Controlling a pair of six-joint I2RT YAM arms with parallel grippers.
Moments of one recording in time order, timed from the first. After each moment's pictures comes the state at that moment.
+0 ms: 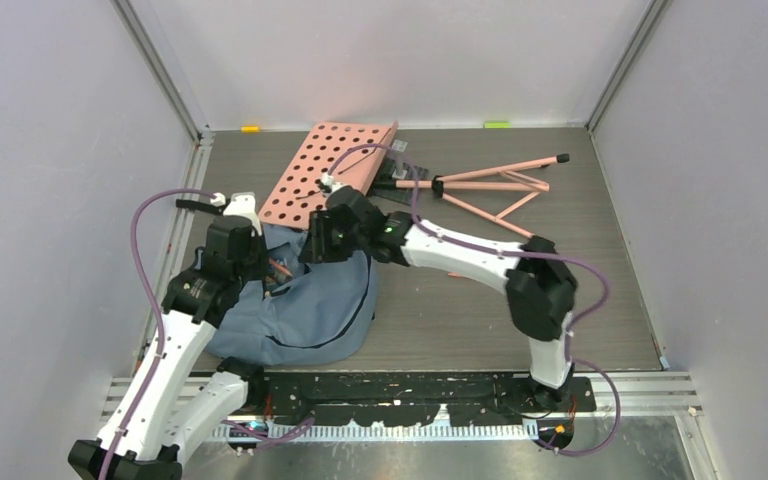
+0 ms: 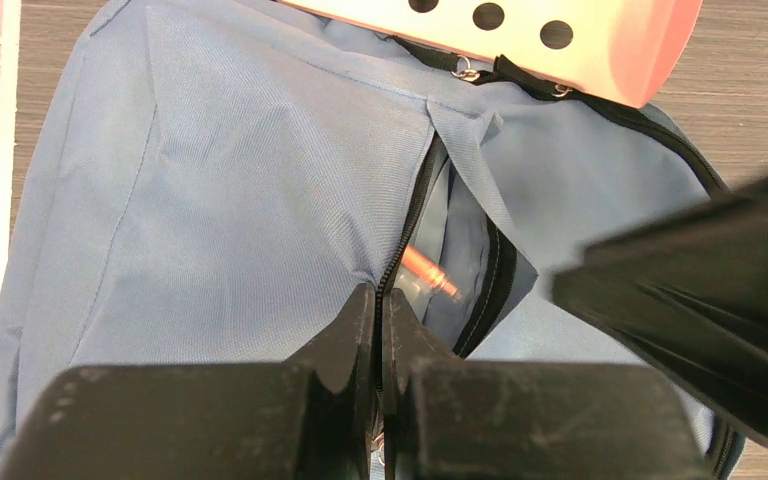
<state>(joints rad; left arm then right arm) -0.31 0.79 0.89 -0.78 -0.23 -0.27 0.99 1.98 1.62 -0.23 -0.14 0.81</state>
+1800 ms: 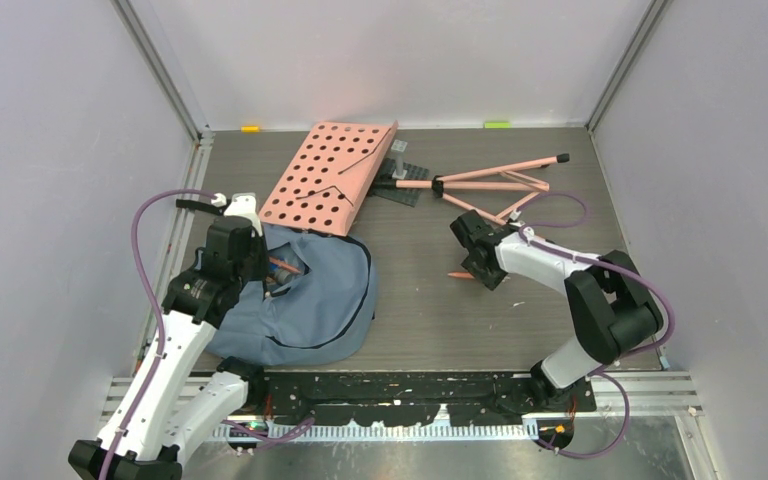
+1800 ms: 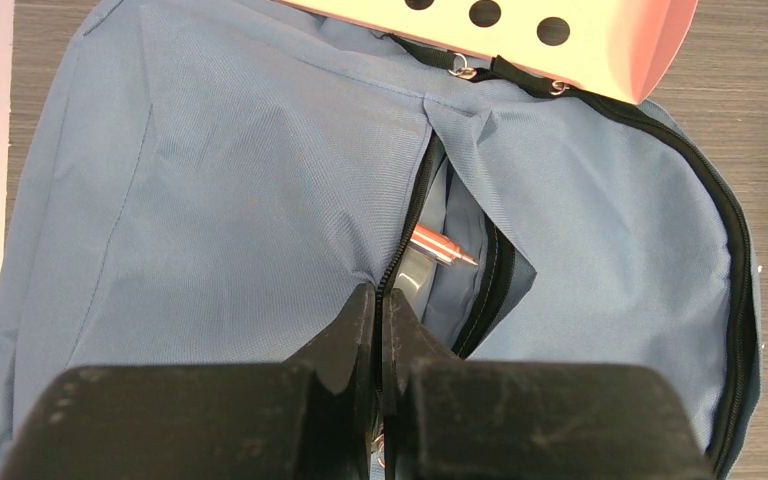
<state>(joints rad) -0.31 0.79 0.89 -0.78 -0.22 -0.27 0.51 1.55 0.87 -0.64 0.49 1.25</state>
